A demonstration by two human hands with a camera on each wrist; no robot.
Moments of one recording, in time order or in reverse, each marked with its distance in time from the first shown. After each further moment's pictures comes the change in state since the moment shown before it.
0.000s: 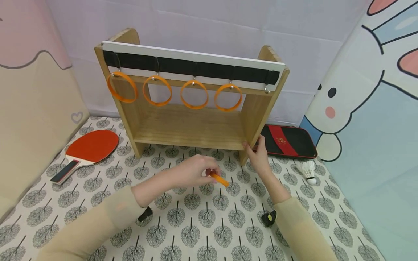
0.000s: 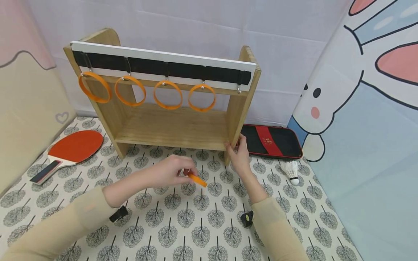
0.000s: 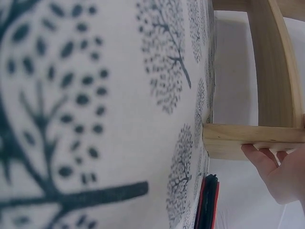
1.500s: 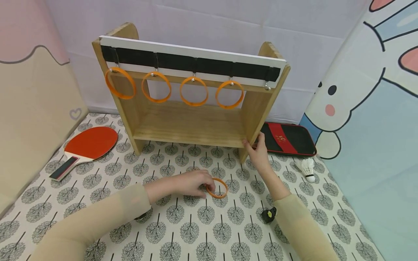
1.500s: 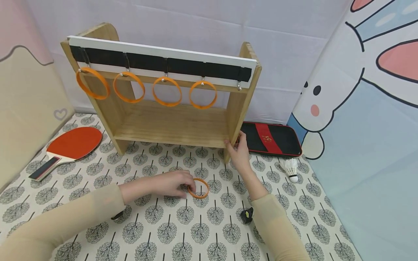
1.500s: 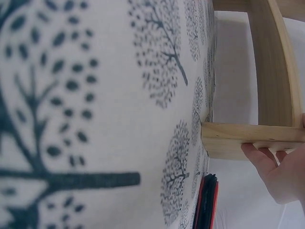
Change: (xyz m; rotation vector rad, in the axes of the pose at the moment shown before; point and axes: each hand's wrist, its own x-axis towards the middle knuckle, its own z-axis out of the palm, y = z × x) left_hand -0.012 -0.058 0.065 0.048 -0.269 0.020; right_hand 0.002 0.003 0.000 -0.007 -0.006 -0.026
